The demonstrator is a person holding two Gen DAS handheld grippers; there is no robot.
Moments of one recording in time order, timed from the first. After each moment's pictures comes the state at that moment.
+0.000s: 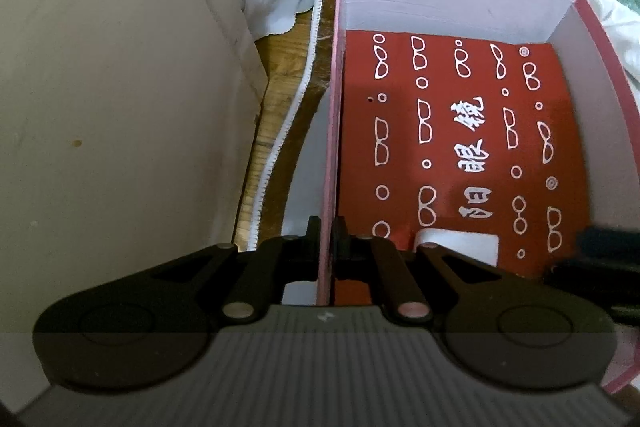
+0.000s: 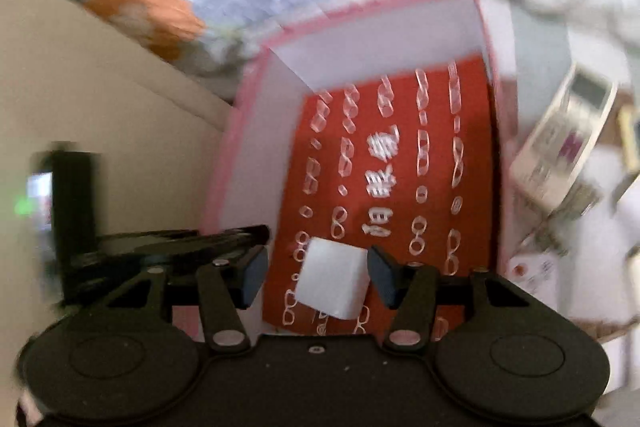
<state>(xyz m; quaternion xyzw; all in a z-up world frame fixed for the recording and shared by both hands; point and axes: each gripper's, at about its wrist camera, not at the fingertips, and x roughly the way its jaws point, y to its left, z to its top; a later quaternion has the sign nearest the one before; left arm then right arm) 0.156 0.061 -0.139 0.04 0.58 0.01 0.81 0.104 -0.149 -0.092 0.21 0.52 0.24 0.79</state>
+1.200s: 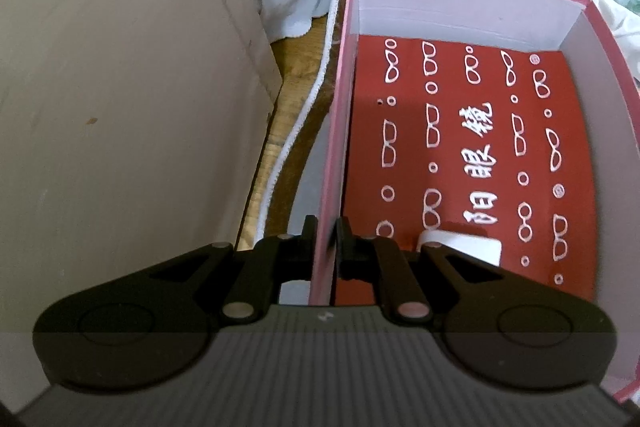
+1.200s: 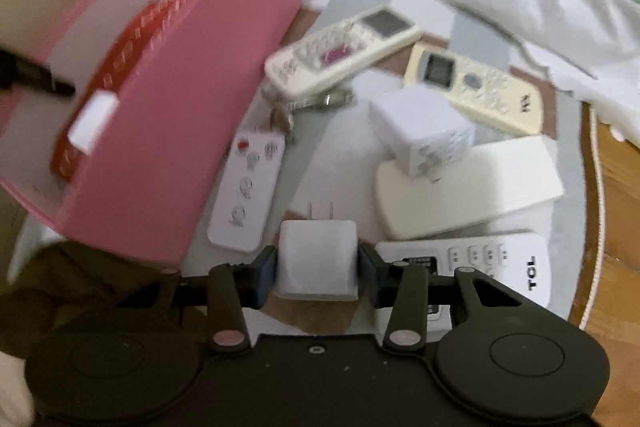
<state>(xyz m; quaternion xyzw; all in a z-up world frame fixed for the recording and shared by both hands) 0.149 0.061 -0.134 0.03 0.58 0.04 0.81 0.033 -0.262 -0.147 0.02 0.55 0.13 0.82</state>
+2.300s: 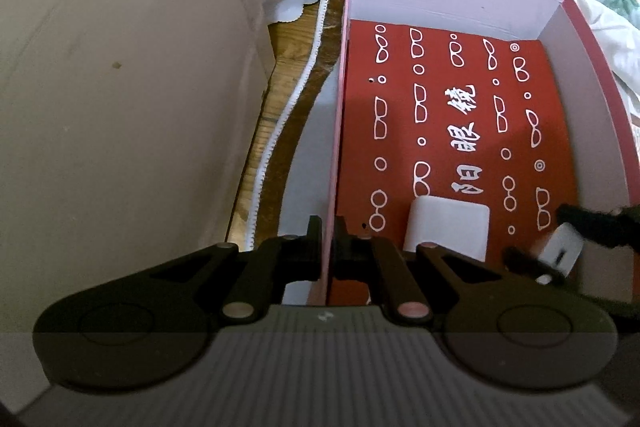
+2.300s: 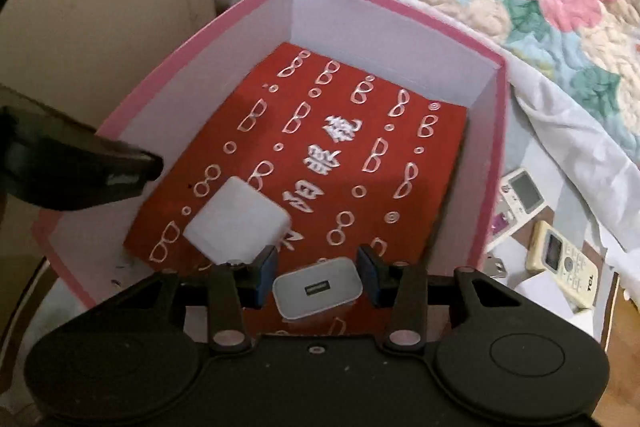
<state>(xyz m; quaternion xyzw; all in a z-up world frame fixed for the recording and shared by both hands) 0.128 0.076 -0.134 0.00 0.58 0.01 0.82 0.082 -0.064 -0.116 -0.13 0.52 0.15 0.83</state>
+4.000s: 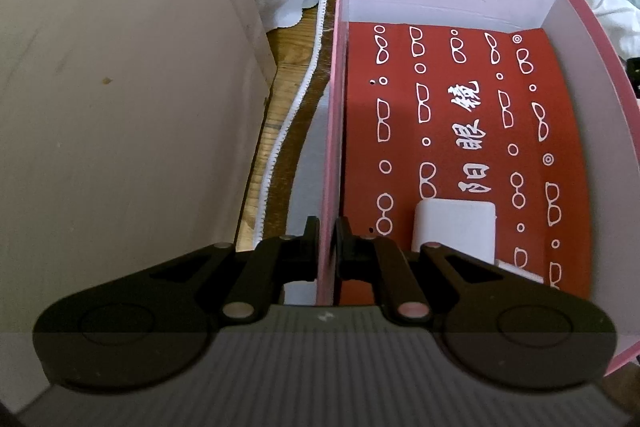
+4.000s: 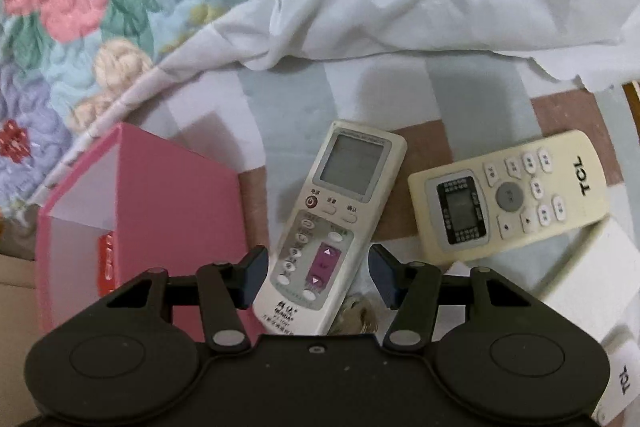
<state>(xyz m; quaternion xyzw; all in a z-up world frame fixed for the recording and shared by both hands) 0.130 0.069 -0.135 0.03 0.57 0.01 0.82 0.190 -0.263 -0.162 0.27 0.55 0.01 0.79</state>
